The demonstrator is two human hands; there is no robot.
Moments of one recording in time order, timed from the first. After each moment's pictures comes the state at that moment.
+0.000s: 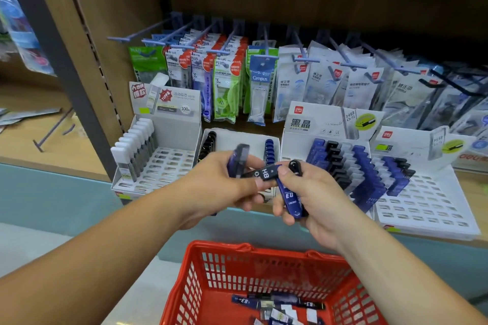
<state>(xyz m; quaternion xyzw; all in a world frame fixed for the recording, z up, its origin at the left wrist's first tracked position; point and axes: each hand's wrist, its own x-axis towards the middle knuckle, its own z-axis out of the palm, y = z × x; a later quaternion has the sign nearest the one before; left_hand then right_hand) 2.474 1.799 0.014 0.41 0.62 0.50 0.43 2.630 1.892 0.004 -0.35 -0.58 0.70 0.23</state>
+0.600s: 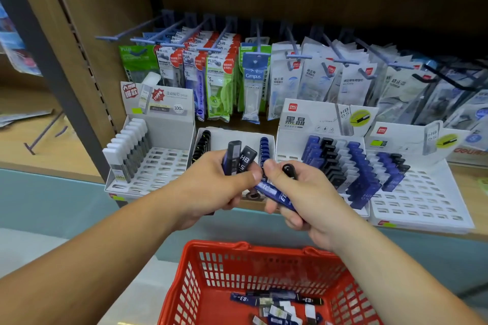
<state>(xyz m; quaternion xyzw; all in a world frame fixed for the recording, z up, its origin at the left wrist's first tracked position) 2.473 1.801 0.011 0.44 0.66 0.47 0.39 2.635 1.894 0.001 -0.37 -0.61 0.66 0.22</state>
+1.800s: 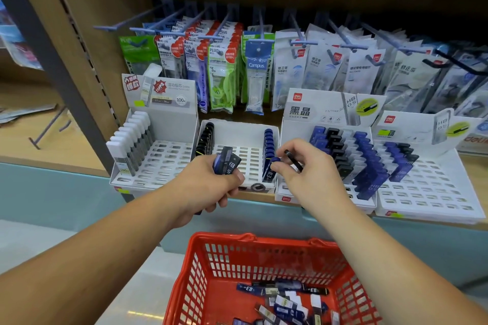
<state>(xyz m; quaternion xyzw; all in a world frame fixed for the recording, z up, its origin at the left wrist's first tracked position) 2.457 1.801 -0.013 0.35 0.75 0.41 0.39 2.624 1.922 -0.030 -0.39 -0.79 0.34 0.32</state>
